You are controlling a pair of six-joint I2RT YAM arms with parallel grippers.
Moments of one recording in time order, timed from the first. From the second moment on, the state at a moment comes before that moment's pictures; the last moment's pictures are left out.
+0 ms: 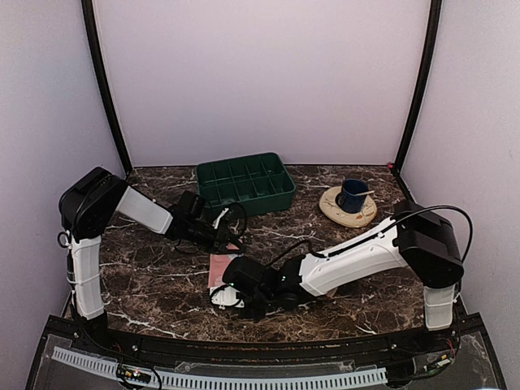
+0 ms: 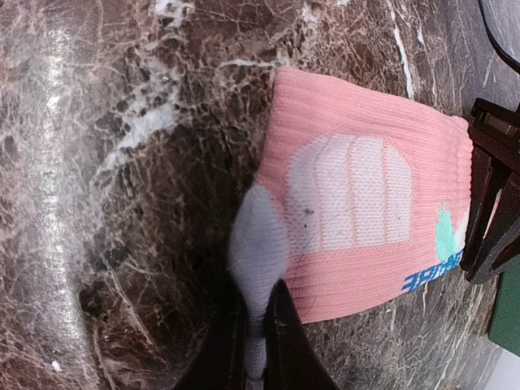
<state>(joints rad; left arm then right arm) -0.51 2.06 1.02 0.20 0.90 -0.38 1.34 2.04 1.25 -0.16 0.20 -0.45</state>
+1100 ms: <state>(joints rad) -0.51 1.49 0.63 0.17 0.51 -0.44 1.15 2.02 1.38 -0.39 -0.32 -0.28</state>
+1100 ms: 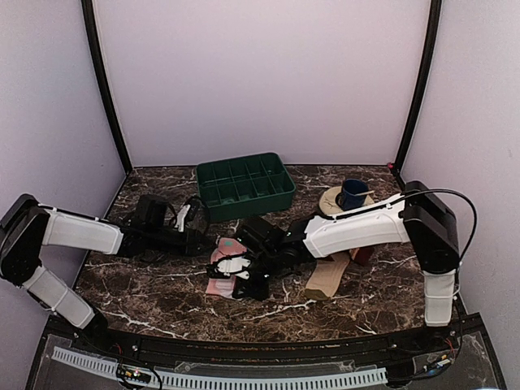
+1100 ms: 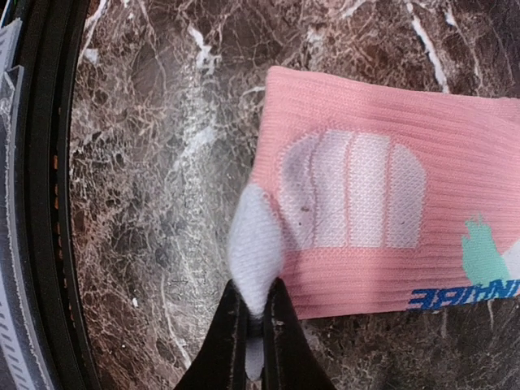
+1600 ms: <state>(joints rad) -0.59 1.22 0.43 0.25 0.43 -0.51 1.09 2.15 1.56 -0.54 -0.50 -0.29</state>
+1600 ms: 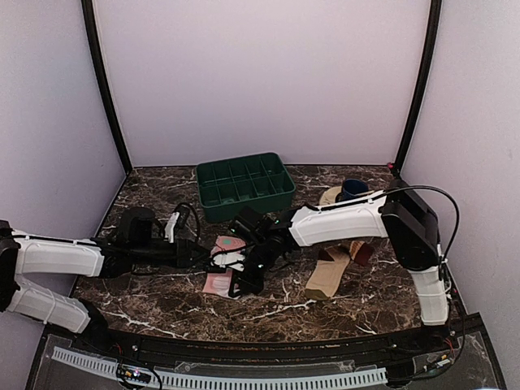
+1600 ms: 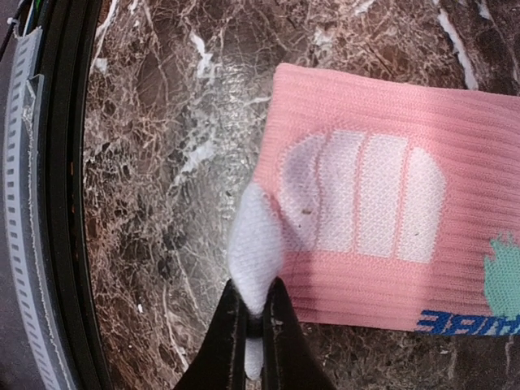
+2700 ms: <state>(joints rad) -0.71 1.12 0.32 0.19 0.45 -0.55 0.99 2.31 1.83 -0.80 -0.83 -0.32</state>
